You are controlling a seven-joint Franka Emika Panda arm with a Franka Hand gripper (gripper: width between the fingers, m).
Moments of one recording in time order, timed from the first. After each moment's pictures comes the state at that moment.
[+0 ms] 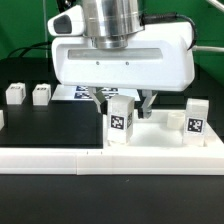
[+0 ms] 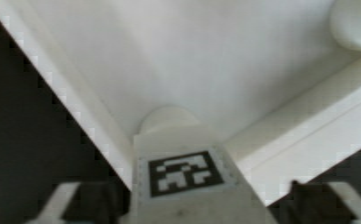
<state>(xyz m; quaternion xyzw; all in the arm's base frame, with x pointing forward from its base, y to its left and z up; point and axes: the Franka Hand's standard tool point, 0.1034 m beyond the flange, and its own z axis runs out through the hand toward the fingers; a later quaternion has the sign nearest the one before) 0.621 0.010 0.071 -0.96 0.27 0.01 0.07</state>
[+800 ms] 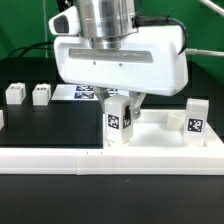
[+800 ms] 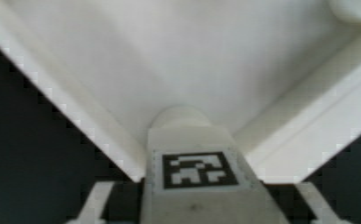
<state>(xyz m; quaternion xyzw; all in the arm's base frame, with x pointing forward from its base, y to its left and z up) 0.620 0.008 0.069 -0.88 0.46 0.00 0.06</state>
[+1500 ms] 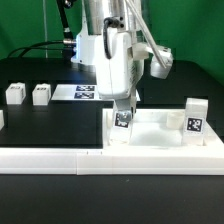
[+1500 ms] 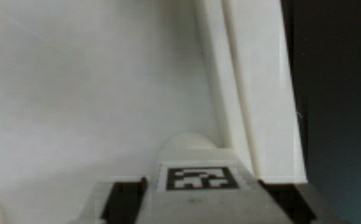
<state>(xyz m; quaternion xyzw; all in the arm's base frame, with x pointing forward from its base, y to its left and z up) 0.618 0.017 0.068 -0.62 0.78 -0.01 0.10</state>
